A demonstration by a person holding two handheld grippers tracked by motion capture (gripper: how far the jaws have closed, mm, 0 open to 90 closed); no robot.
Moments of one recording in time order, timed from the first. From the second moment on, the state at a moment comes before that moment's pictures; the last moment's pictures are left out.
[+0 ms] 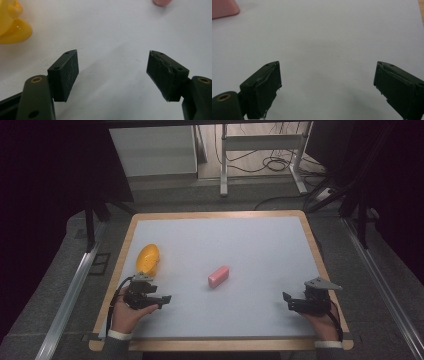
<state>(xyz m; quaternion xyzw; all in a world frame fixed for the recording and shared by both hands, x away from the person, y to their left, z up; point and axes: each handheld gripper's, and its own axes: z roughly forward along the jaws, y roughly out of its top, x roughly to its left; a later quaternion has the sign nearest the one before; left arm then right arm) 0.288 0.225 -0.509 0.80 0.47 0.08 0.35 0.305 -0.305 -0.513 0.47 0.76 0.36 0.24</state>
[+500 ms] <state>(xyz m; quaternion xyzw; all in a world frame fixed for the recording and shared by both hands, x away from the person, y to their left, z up) 0.302 0.217 -0.488 0.81 0.46 0.08 0.36 0.305 -0.304 -0.513 0.47 0.77 0.37 0.24</state>
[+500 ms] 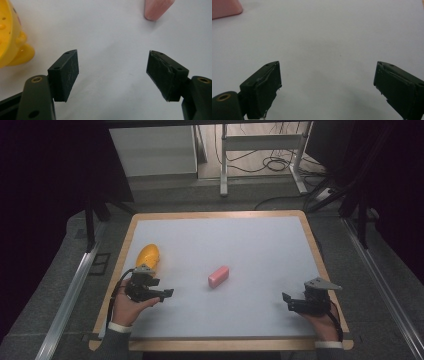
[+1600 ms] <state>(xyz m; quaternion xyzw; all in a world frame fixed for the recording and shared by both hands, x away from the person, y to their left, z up) 0.324 0.179 -0.471 0.83 0.43 0.07 0.34 0.304 -0.304 -0.514 0.47 0.77 0.36 0.24</state>
